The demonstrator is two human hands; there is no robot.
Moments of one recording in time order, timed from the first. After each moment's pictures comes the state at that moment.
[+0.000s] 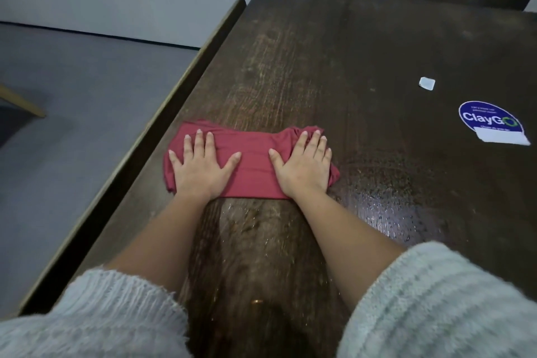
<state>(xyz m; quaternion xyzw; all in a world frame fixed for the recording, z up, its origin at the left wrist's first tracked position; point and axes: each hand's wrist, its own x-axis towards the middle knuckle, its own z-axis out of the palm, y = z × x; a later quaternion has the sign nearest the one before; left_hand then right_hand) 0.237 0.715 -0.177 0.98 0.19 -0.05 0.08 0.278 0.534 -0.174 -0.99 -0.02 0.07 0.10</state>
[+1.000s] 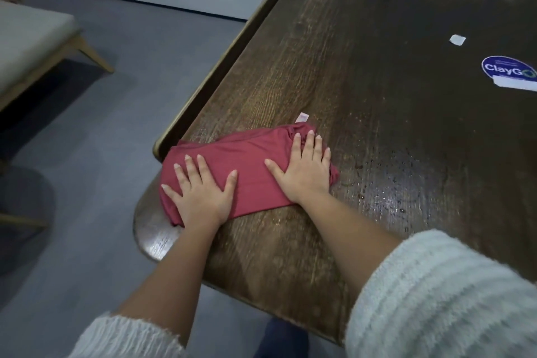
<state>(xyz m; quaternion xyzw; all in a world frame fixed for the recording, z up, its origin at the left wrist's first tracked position) -0.058 0.699 -0.176 0.93 0.36 -0.04 0.11 0.045 0.543 -0.173 -0.98 -0.15 0.09 0.09</state>
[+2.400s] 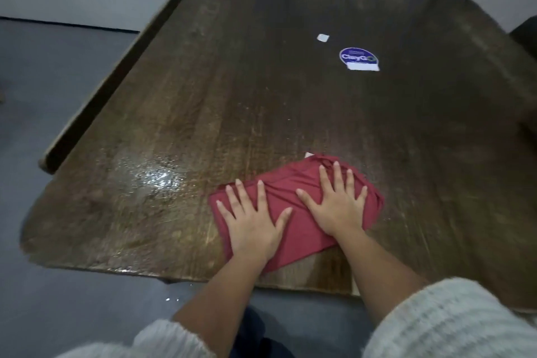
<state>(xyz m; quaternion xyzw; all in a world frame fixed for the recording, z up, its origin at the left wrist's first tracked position) -0.098 0.432 -0.175 0.99 0.11 -0.06 0.11 -0.045 0.268 -0.165 -0.99 0.04 0.09 0.07</state>
